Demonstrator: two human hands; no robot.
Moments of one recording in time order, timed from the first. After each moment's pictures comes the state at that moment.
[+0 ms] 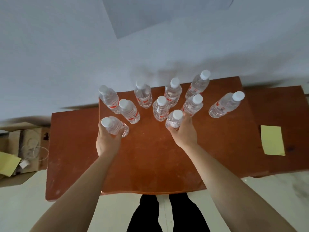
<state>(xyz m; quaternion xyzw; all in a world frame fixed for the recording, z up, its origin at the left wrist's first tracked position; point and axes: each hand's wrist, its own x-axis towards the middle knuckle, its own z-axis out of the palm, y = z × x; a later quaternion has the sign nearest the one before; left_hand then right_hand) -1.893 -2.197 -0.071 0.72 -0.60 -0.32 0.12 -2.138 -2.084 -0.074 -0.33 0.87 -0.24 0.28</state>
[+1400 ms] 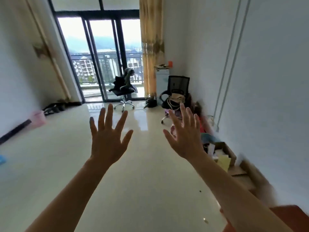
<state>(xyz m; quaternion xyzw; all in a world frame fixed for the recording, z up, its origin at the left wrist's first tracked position) -1.268 -1.620 0.284 0.87 -0.31 0.36 0.12 -1.372 -1.878 0.263 -0.92 0.08 -0.37 0.03</state>
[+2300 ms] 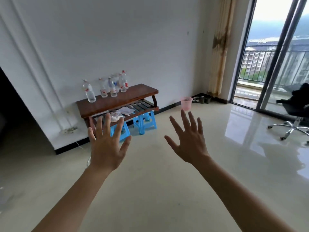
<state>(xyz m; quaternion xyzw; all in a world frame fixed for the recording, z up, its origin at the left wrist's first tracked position) -0.930 -1.155 0.289 0.93 0.22 0.30 -0.06 -0.747 -1.381 0.259 -0.87 -0.38 -0.27 0.15</state>
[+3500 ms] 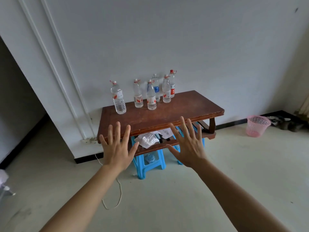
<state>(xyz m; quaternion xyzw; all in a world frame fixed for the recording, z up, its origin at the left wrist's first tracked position) -0.453 -0.505 0.191 0.89 0.42 0.15 -0.08 -0.225 -0.671 0.180 -0.82 -0.54 -0.16 0.12</state>
